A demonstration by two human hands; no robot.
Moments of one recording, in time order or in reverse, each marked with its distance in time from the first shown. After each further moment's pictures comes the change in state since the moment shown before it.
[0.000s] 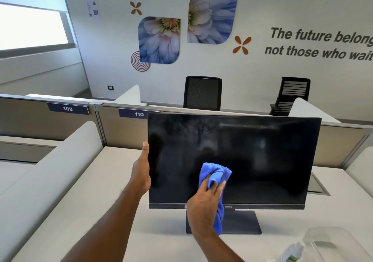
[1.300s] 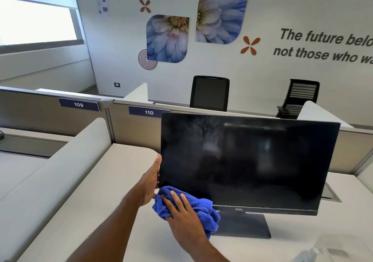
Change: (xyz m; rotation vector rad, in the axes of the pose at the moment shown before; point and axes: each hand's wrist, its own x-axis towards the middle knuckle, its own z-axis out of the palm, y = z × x) left_hand -0.001 -0.015 -0.042 0.324 -0.262 -0.260; right_hand -0.035 -0.026 0.050 -0.325 -0.011 -0.942
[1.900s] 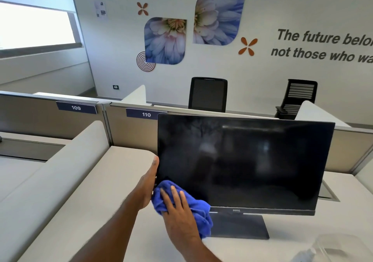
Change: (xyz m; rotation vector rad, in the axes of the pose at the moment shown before) left_hand -0.009 0.002 0.011 -0.089 0.081 0.072; right_hand 0.011 -0.007 -0.012 0.108 0.044 0.157
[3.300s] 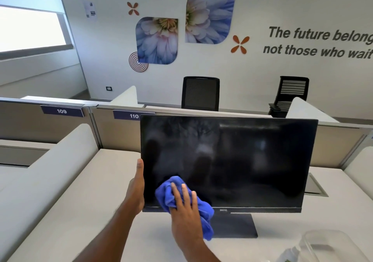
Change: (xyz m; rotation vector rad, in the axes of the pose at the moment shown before) left_hand -0.001 -0.011 0.035 -0.138 0.291 0.056; right_hand -0.024 0.048 0.004 0.109 0.085 0.214
